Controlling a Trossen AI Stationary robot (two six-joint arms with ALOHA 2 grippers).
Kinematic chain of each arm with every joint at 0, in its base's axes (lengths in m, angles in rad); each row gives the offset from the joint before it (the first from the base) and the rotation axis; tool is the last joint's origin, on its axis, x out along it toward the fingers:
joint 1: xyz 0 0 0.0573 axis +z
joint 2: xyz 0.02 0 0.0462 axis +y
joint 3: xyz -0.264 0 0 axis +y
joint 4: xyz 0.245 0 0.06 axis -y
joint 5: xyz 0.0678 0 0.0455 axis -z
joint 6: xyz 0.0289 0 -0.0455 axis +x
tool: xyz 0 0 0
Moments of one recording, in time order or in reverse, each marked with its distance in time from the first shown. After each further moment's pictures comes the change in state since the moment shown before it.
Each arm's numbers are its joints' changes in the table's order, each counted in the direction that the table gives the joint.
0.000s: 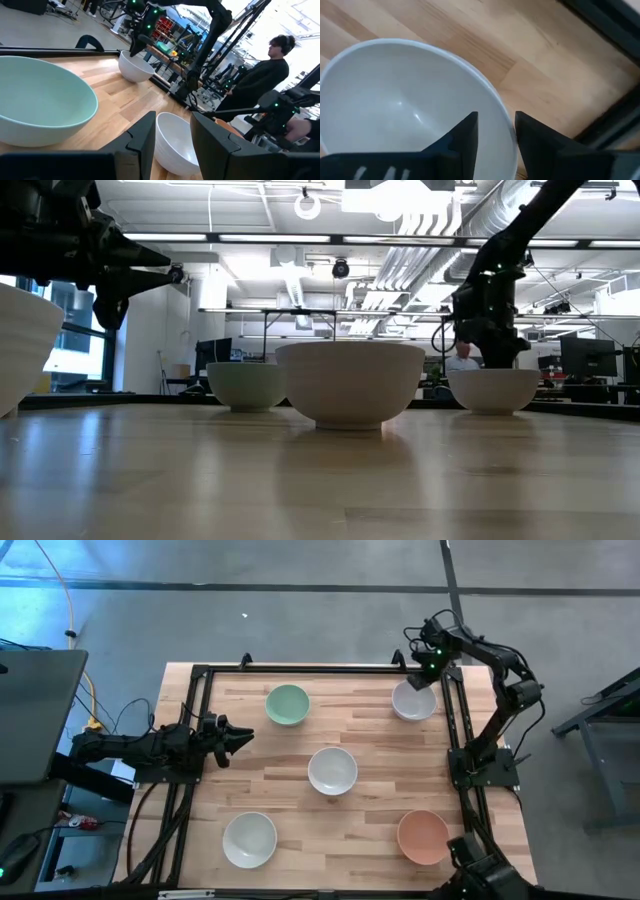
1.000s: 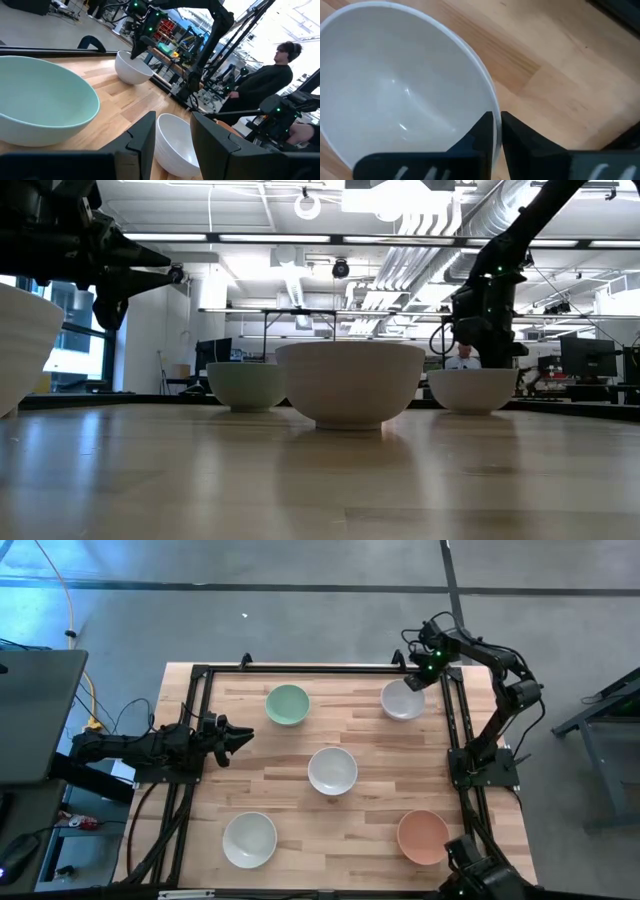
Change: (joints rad) left arm 0.000 0.000 0.000 0.000 -0.011 -0.008; right arm 0.011 0.000 0.020 0.019 -0.080 0.032
